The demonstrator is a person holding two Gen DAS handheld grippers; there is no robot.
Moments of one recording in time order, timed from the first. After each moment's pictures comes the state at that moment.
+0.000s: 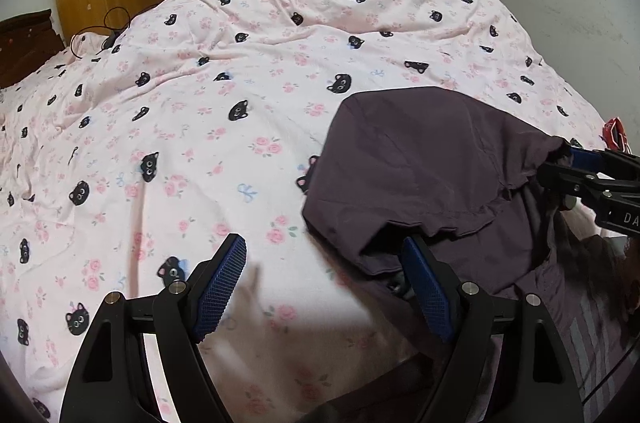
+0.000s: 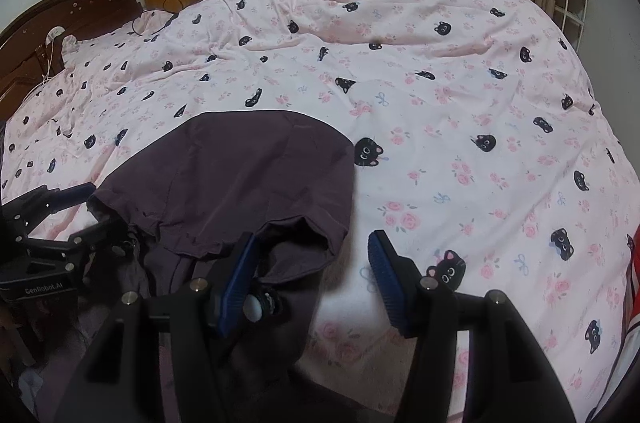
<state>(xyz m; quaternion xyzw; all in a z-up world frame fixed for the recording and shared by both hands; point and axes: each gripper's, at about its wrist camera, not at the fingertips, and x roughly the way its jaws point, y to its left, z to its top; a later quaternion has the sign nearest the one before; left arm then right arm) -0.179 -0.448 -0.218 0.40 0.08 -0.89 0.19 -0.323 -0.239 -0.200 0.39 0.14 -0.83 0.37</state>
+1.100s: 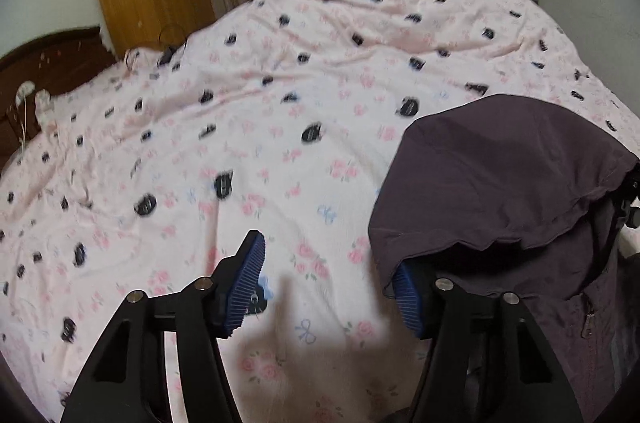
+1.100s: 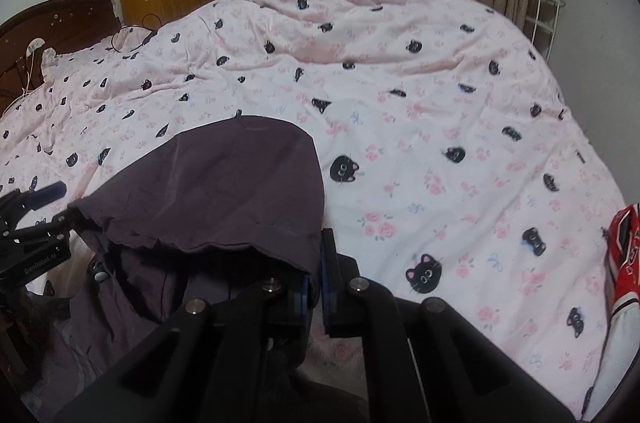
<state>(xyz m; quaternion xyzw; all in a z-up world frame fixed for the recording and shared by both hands) -0.167 -0.457 -0.197 0.37 0.03 -0.88 0.28 -0.307 -0.239 -0.183 0.35 0.14 -0.86 0.33</state>
